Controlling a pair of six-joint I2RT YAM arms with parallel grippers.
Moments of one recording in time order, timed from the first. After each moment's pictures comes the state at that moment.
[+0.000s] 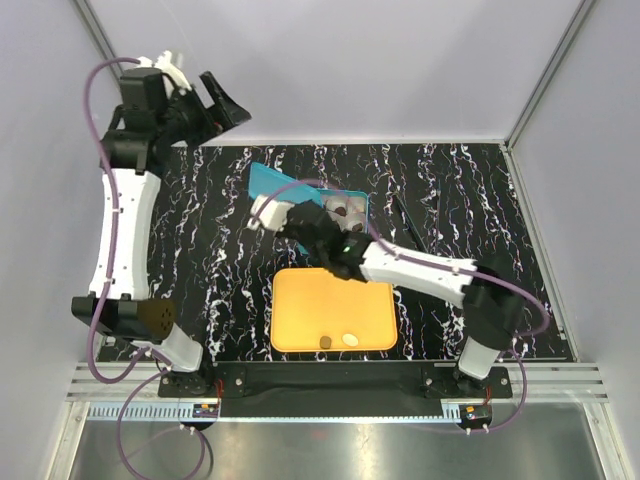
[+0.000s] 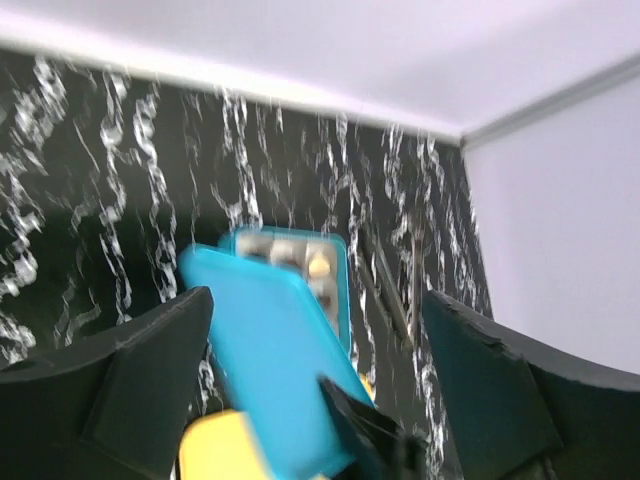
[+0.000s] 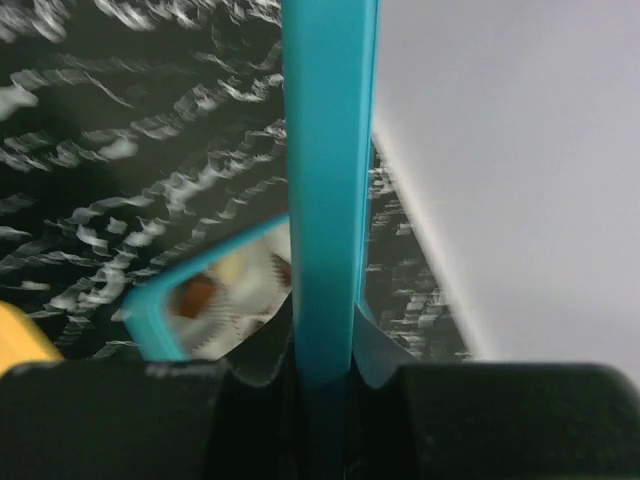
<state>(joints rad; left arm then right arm) -0.08 1.58 2.01 -0.85 0.35 -0.53 1.04 1.76 1.33 0.09 0.49 -0.71</state>
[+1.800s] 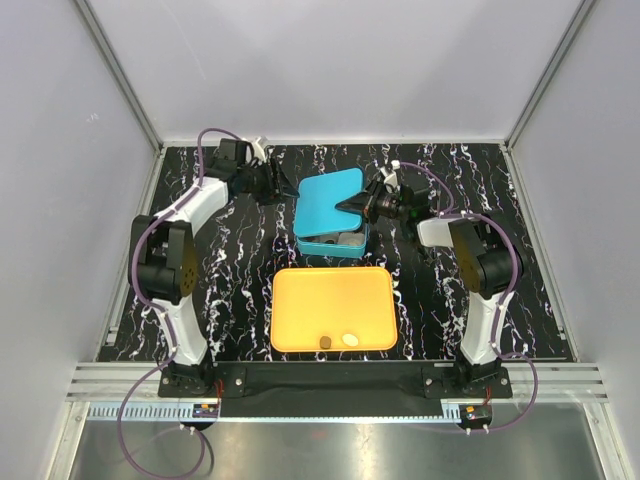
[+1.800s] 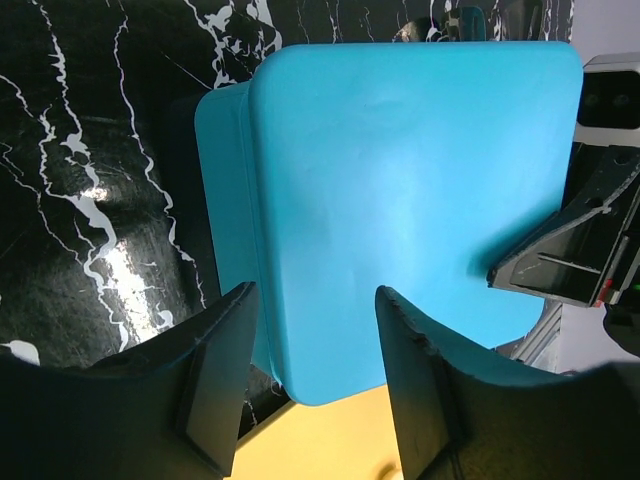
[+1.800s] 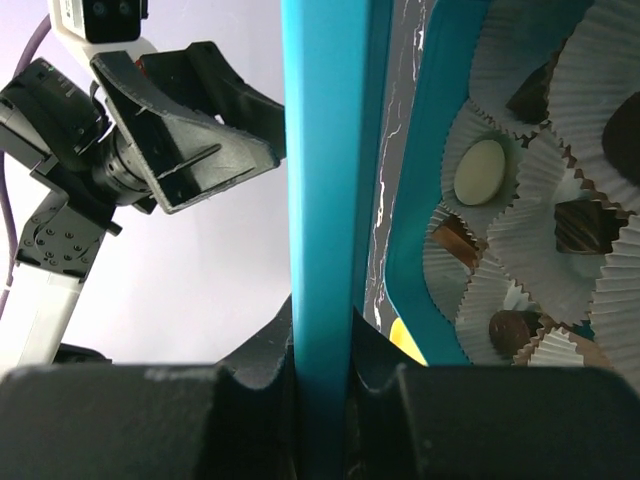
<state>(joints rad) -0.18 1.89 1.43 -0.32 0.60 -0.49 0.31 1.98 1.03 0.74 -0.79 1.22</state>
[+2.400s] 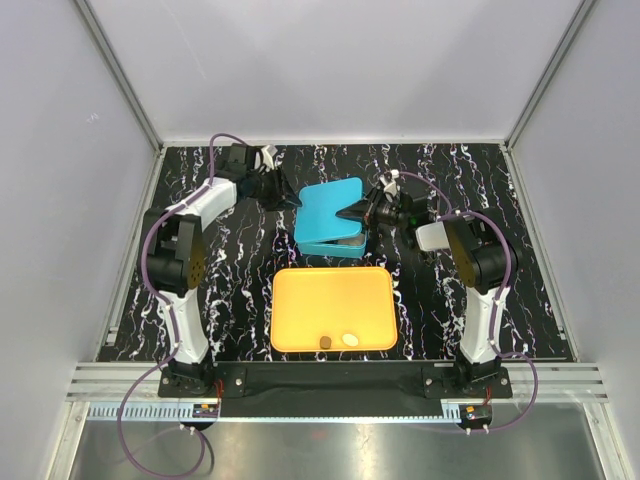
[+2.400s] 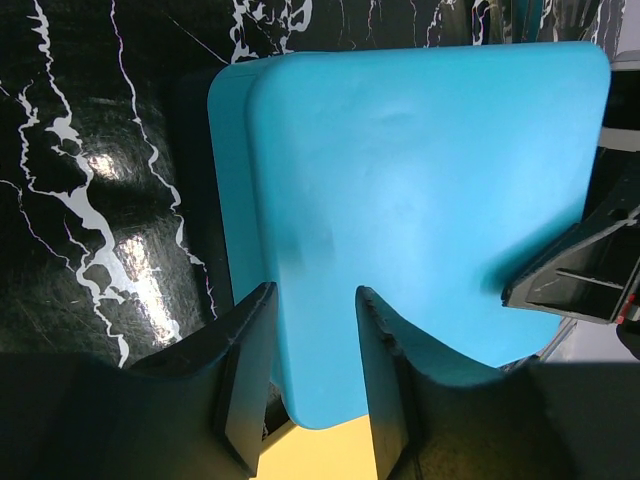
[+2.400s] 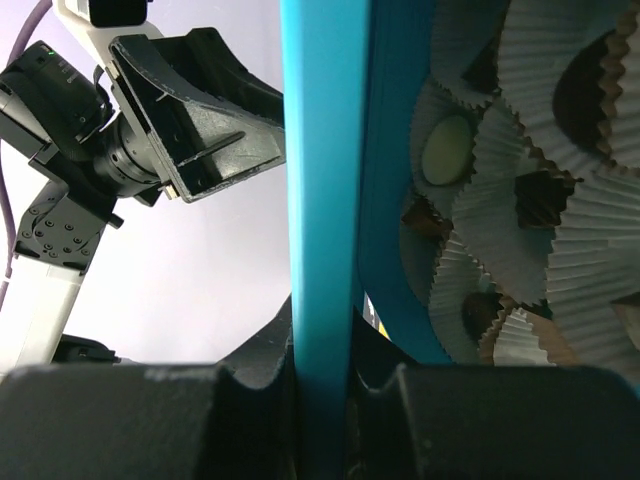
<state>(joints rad) -0.21 1.97 1.46 -0.35 0.57 -0.48 0.31 2.03 0.99 0.82 -0.81 1.27</state>
